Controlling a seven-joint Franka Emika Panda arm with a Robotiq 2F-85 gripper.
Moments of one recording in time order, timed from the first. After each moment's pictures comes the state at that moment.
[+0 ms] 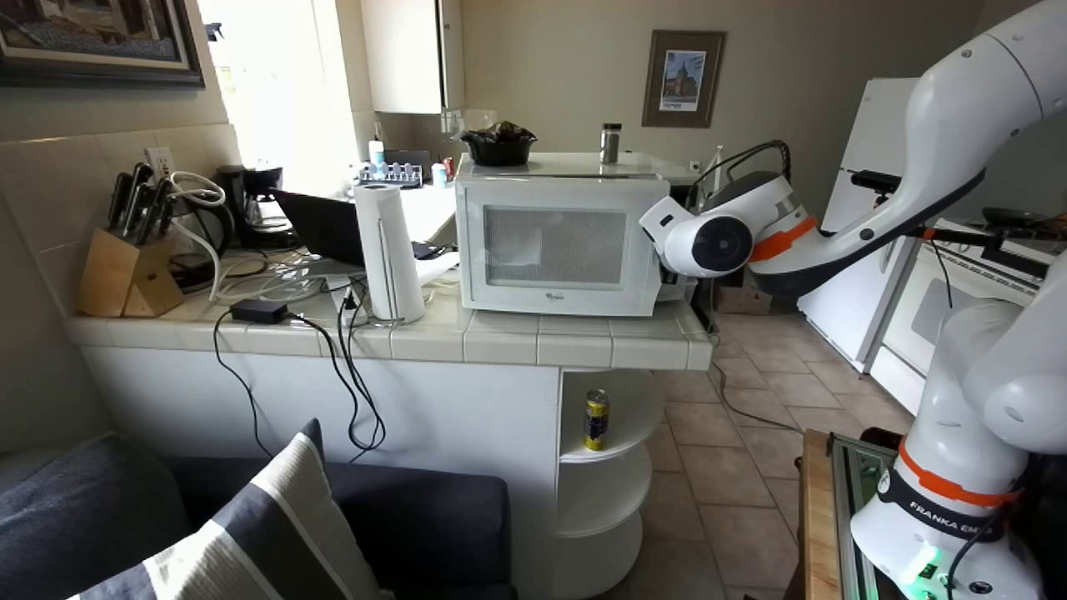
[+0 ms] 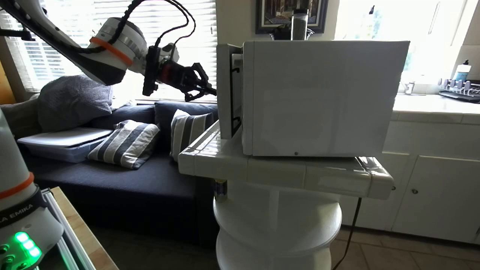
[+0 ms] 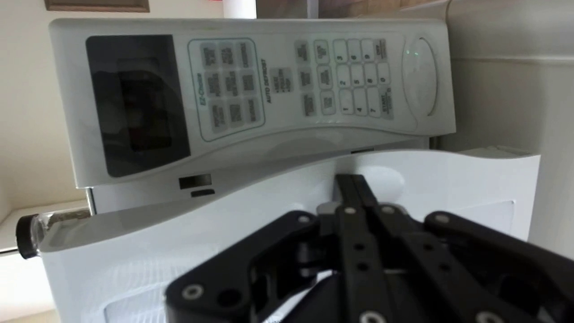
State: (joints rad) arm -0.01 -0.38 -0.02 -2.64 -1.61 2.14 0.64
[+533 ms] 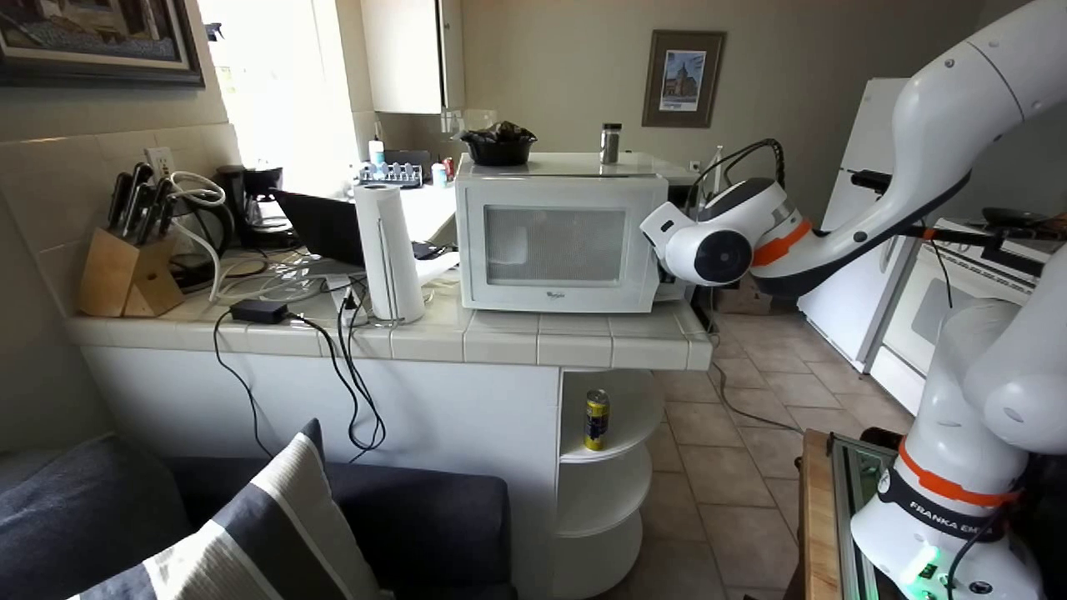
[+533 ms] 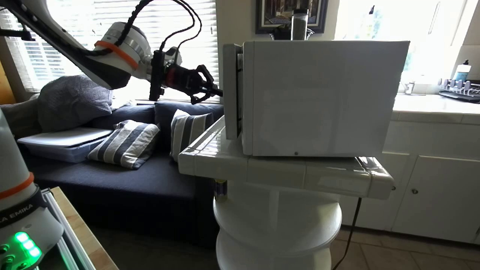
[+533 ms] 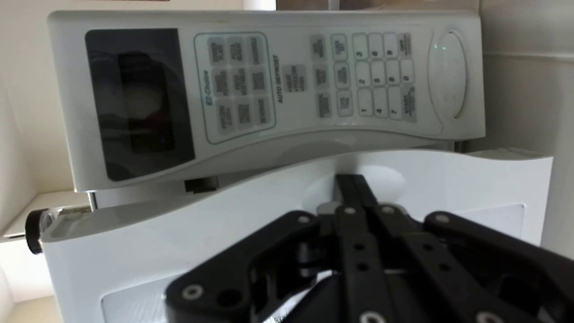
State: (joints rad) arm -0.01 -0.35 -0.06 -2.64 -1.74 2.14 0.72
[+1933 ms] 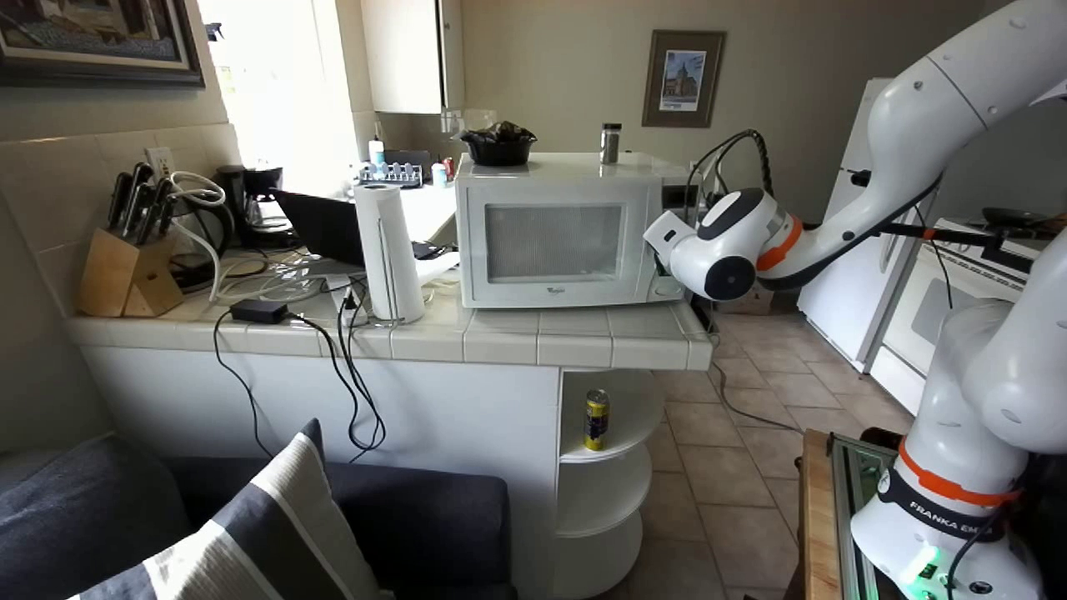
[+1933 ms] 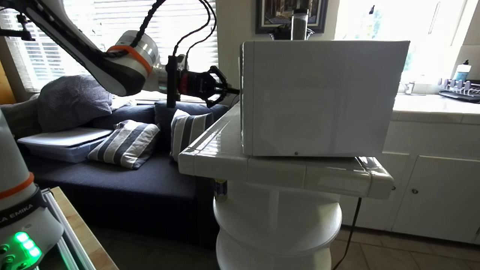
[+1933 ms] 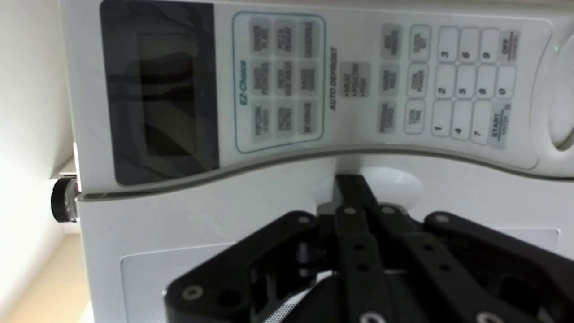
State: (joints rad) arm -0.02 -0.27 -0.17 -2.63 -2.10 2.15 0.84
